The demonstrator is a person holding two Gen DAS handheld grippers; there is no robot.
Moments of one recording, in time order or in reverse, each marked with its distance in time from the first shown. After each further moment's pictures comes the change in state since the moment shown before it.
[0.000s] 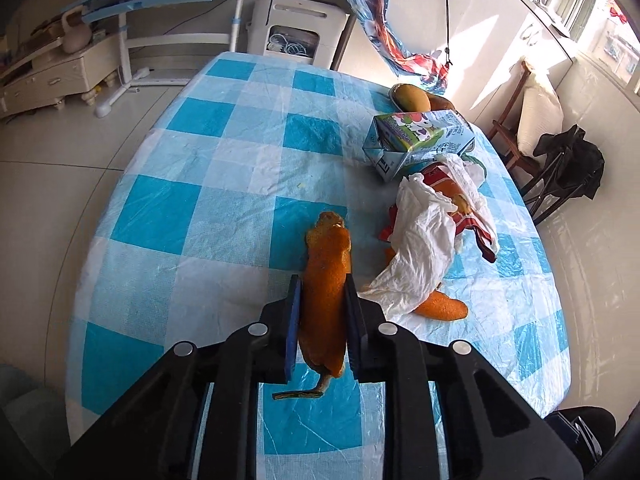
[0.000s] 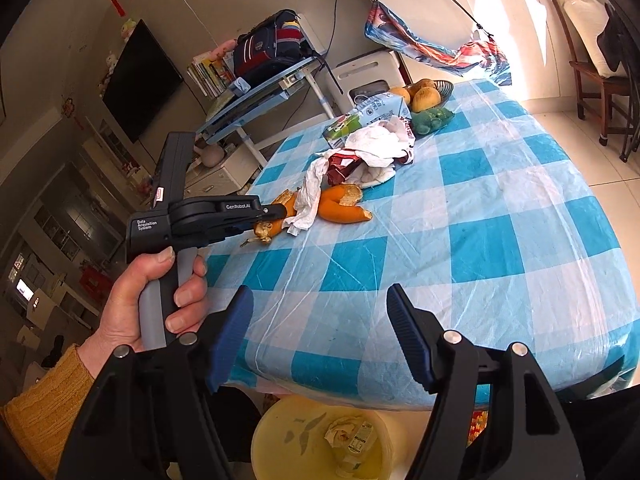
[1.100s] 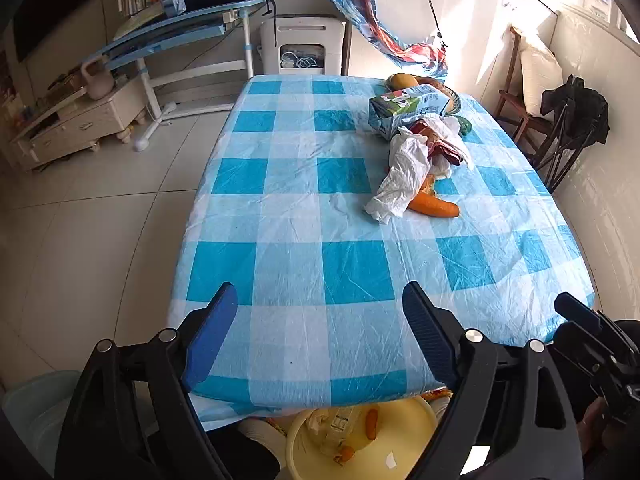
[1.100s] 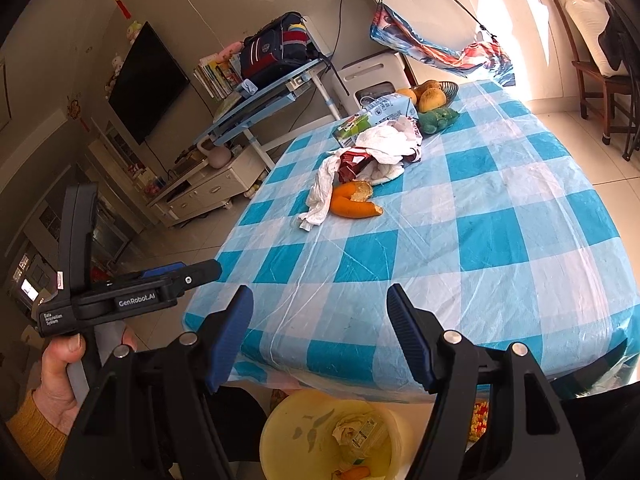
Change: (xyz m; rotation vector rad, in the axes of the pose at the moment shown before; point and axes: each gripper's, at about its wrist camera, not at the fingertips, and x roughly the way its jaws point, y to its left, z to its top) left arm -0.080 -0.006 -0.049 0.159 -0.025 0.188; right arm -0.005 0.008 -0.008 0.000 -0.006 0.017
